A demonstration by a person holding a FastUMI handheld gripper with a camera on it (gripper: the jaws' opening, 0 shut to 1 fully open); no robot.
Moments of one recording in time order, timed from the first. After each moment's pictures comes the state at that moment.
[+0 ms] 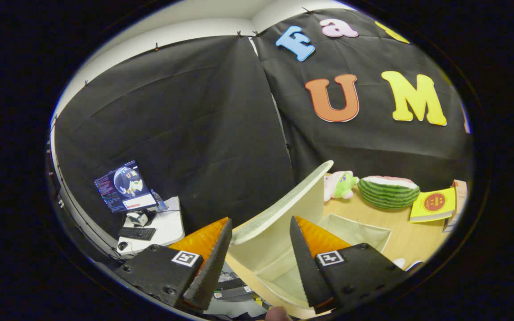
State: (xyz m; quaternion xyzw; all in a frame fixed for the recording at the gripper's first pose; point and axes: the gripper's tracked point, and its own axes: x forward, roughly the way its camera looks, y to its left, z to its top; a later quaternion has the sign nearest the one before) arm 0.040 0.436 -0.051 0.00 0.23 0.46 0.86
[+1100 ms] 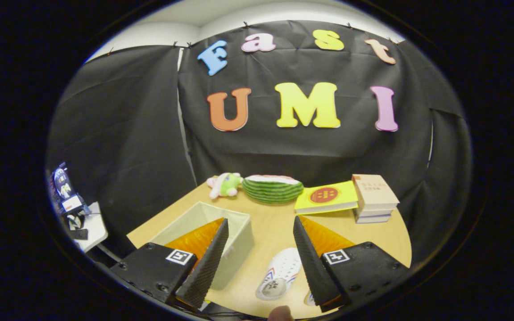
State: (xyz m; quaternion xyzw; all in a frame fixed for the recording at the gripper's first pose) arm 0.102 0.165 -0.078 -0.03 0.21 0.18 0.96
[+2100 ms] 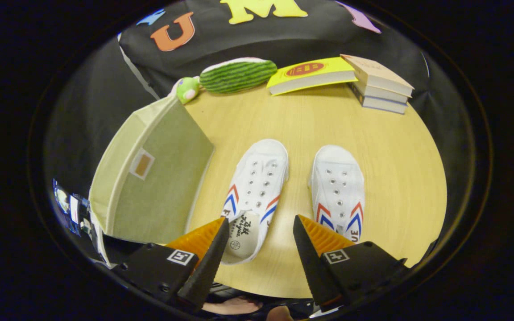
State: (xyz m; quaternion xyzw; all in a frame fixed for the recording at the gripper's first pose) arm 0.091 0.104 -0.324 0.02 0.53 0.14 0.84
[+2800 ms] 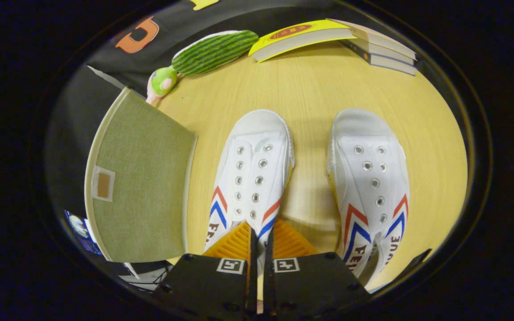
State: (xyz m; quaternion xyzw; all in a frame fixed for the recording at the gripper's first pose) arm 0.102 0.118 -0.368 0.11 0.60 0.13 0.78
